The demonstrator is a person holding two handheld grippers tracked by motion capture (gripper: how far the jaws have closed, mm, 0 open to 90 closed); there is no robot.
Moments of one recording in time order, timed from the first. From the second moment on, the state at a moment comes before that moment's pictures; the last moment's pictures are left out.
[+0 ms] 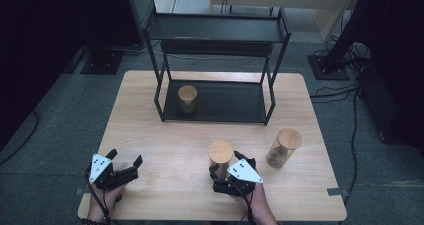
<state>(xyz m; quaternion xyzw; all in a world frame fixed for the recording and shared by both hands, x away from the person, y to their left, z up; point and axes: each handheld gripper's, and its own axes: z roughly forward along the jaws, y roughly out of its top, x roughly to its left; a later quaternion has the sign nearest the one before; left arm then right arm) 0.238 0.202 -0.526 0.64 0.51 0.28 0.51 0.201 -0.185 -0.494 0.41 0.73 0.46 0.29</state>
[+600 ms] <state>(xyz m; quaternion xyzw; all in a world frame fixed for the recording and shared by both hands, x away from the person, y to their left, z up) 0.238 0.203 -0.526 0.64 0.51 0.27 0.51 0.213 -0.176 -0.490 0.42 0.72 0.46 0.30</state>
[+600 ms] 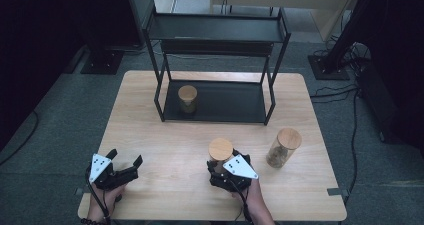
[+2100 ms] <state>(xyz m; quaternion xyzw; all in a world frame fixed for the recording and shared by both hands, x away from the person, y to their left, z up) 0.239 0.203 -0.526 0.63 0.51 0.27 0.51 0.258 -0.162 -0.484 0.45 0.72 0.44 0.30</state>
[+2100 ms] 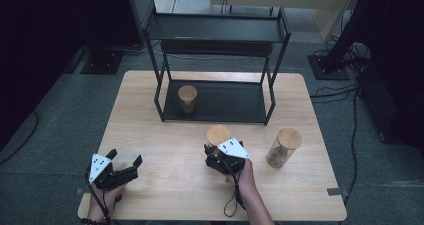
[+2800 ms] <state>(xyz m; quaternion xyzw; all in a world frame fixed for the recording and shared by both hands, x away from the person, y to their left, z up) 0.239 0.202 -0.526 0.64 0.51 0.27 0.51 0.286 -0.158 -0.480 0.46 0.72 0.43 0.30</state>
